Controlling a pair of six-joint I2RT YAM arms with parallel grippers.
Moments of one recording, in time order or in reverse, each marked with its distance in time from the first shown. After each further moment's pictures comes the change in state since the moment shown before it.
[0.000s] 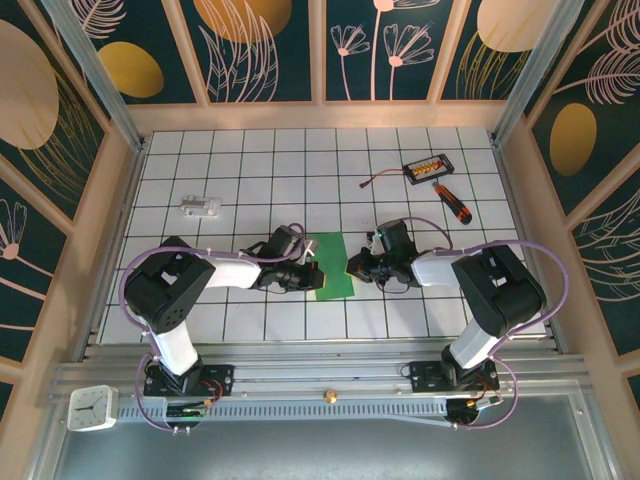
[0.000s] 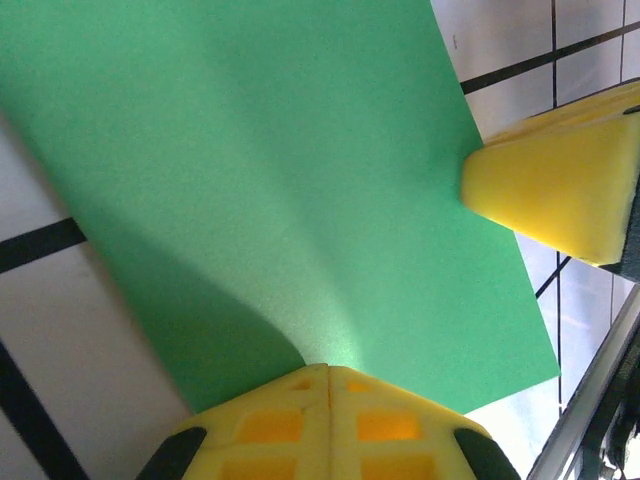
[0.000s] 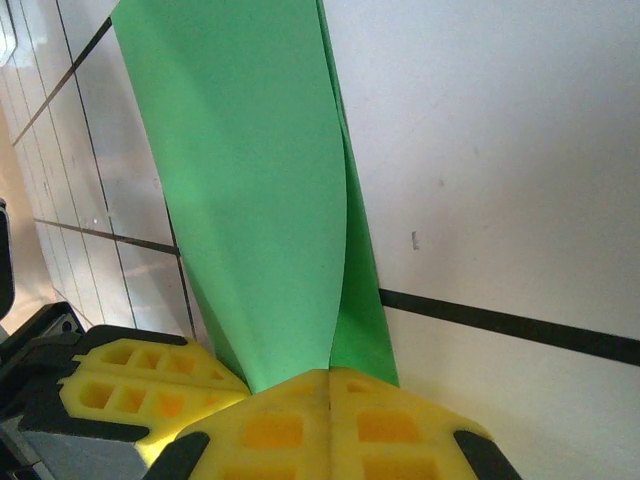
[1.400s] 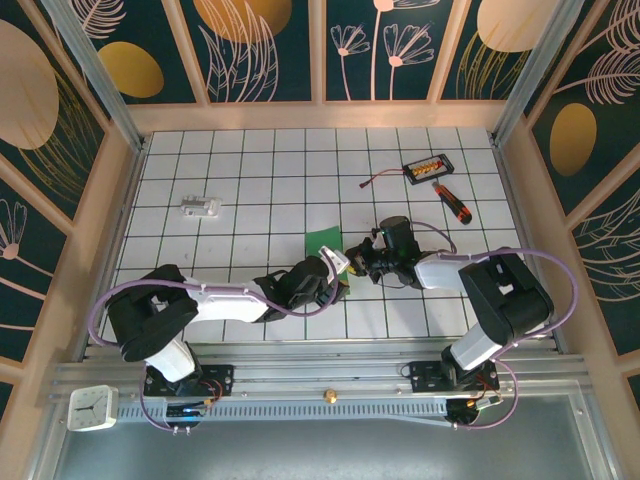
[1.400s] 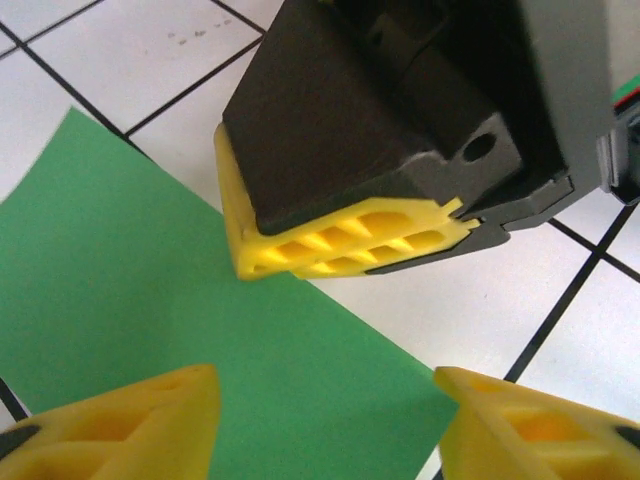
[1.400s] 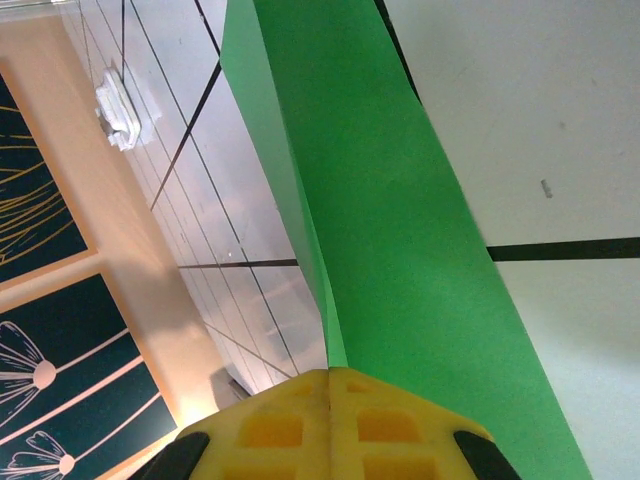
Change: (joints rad) left arm -0.349 -0.160 -0.063 0.174 -0.684 0.534; right arm 0.005 -0.058 -0.017 0.113 -0.057 0.404
